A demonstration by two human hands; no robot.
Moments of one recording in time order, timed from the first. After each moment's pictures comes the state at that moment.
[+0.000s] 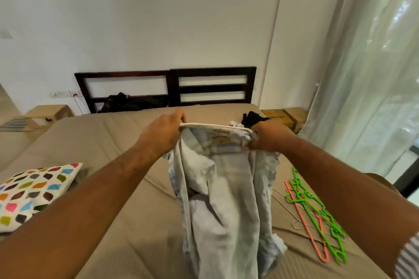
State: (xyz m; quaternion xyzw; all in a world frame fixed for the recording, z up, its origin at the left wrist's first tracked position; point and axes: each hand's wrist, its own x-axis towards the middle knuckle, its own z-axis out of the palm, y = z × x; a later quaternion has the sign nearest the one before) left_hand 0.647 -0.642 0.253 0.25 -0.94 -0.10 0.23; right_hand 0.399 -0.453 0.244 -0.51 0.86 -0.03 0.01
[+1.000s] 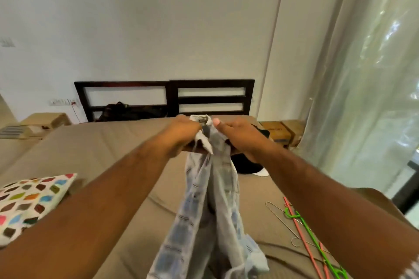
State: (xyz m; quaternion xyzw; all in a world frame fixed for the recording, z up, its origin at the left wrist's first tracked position) left_hand 0.613 -0.598 0.317 0.36 -0.70 -0.59 0.18; right_hand 0.490 -0.483 0.302 -0.42 0.72 -0.47 0.28
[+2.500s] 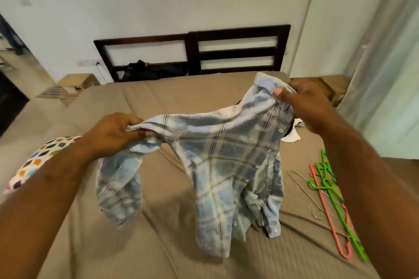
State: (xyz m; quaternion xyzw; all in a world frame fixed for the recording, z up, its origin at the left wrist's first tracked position) left_hand 0.705 -0.681 0.249 0.37 -0.89 -0.25 0.11; right_hand 0.323 -0.482 0.224 -0.39 0.74 -0.53 0.15
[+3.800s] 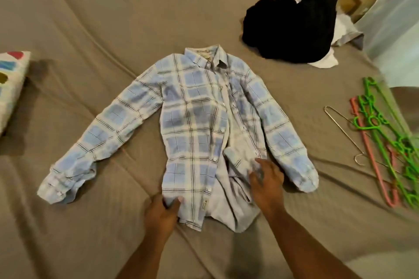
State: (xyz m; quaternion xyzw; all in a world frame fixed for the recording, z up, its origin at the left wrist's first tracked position) left_hand 0.782 -0.645 -0.265 0.62 -0.63 -0.47 0.05; right_hand 0.527 -0.504 -0.239 -0.20 0.91 -0.30 0.18
